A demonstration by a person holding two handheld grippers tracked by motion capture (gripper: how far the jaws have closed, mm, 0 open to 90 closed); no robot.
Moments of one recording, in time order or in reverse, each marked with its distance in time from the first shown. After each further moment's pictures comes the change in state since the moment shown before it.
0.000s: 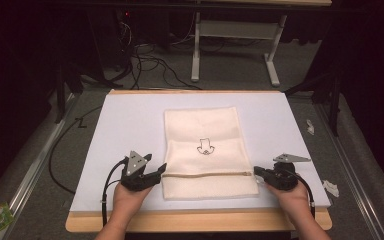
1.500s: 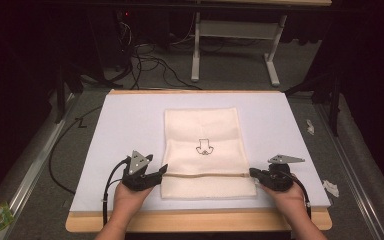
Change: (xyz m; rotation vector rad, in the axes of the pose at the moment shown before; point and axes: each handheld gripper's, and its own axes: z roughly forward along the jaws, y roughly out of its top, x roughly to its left) left arm 0.000 -0.001 0.004 0.031 -0.005 0.011; right arm 0.010 0.000 0.006 0.014 0.014 -0.042
